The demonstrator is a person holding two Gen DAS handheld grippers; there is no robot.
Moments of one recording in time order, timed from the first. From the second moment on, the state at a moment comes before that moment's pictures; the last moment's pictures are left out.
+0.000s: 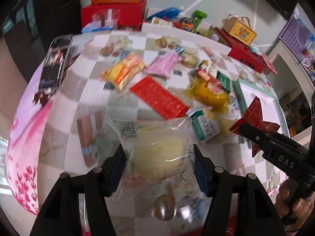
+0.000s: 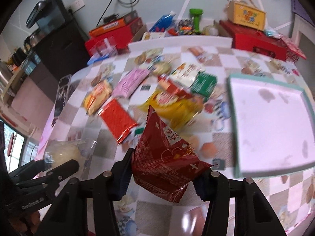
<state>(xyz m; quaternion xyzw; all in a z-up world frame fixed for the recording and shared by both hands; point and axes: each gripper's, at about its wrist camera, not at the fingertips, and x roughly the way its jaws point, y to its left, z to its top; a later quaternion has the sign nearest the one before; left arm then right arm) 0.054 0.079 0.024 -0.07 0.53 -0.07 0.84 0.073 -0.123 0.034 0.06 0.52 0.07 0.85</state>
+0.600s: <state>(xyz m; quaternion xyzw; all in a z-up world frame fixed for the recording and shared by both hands) 0.131 -0.030 0.087 -0.05 0.48 -0.14 0.87 0.120 -0.218 0.082 0.10 0.46 -0.05 0.88</state>
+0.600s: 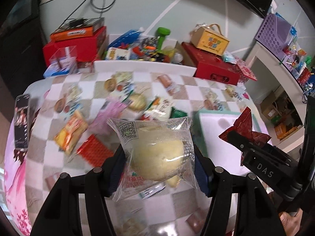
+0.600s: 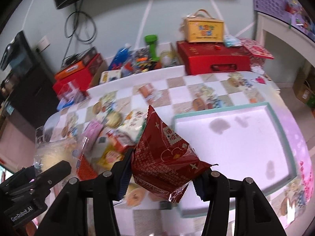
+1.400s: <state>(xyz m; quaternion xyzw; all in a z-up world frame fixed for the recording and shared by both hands) 0.180 -0.187 0.038 0.01 0.49 -0.23 0.84 0.135 -0.382 0.047 0.21 0.45 -0.23 0.84</state>
